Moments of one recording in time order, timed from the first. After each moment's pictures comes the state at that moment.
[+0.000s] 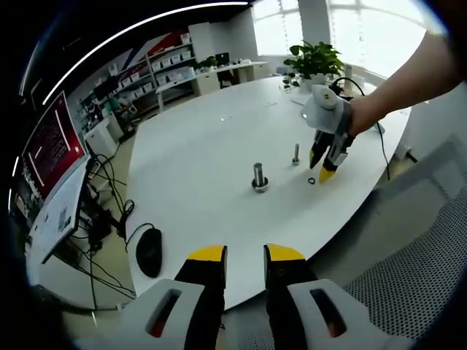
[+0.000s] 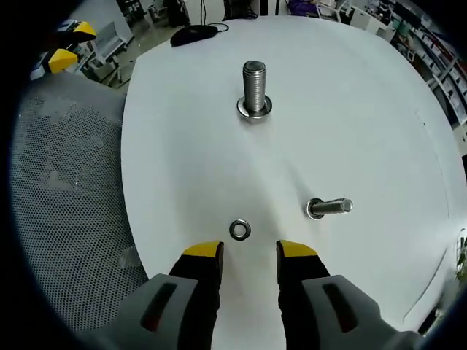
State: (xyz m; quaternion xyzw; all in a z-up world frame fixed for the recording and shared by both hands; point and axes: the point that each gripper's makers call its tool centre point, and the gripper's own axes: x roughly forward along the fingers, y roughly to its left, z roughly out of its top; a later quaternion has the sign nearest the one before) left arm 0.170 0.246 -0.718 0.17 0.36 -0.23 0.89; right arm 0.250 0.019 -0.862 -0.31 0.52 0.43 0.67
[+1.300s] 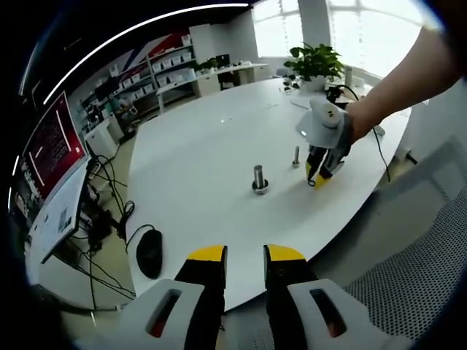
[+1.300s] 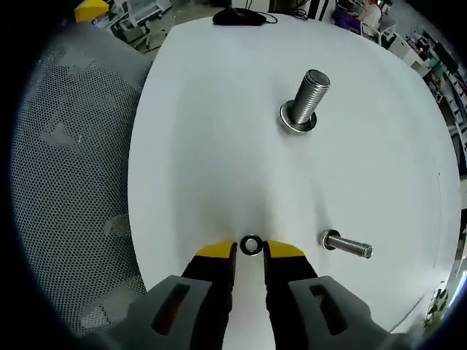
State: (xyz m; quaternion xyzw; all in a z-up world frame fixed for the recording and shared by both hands) left arm 0.171 0.246 -0.716 0.17 0.35 -0.23 0.89; right arm 0.245 0.034 -0.869 -0.40 0.49 0.49 0.60
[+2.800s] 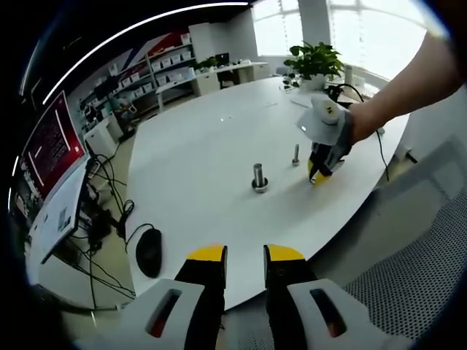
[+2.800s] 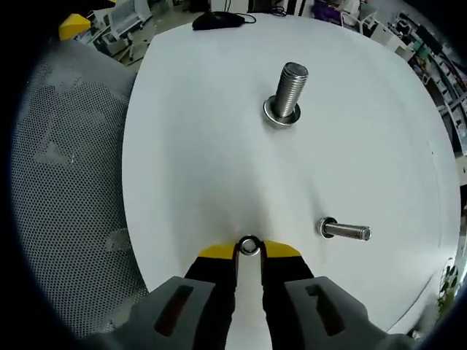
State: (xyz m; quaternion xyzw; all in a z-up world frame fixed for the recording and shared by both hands) left arm 0.170 0.246 -0.717 0.17 0.36 -0.23 0.89; right arm 0.247 0.028 -0.867 -0.37 0.50 0.45 0.64
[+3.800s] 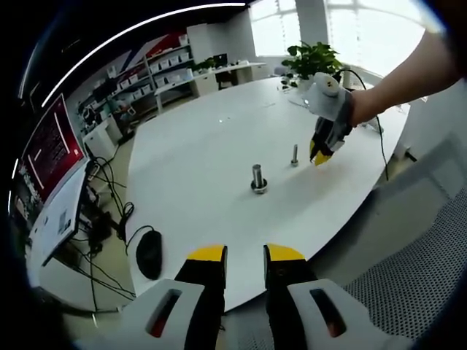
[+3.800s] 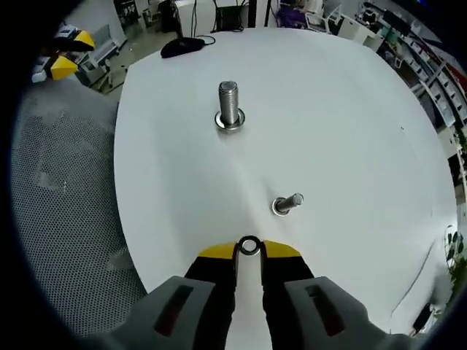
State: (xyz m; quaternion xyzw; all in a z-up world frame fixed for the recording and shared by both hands) left arm 0.171 0.245 -0.716 0.17 0.35 -0.24 0.89; right arm 0.274 -0.002 -0.833 -0.32 0.49 0.41 0.70
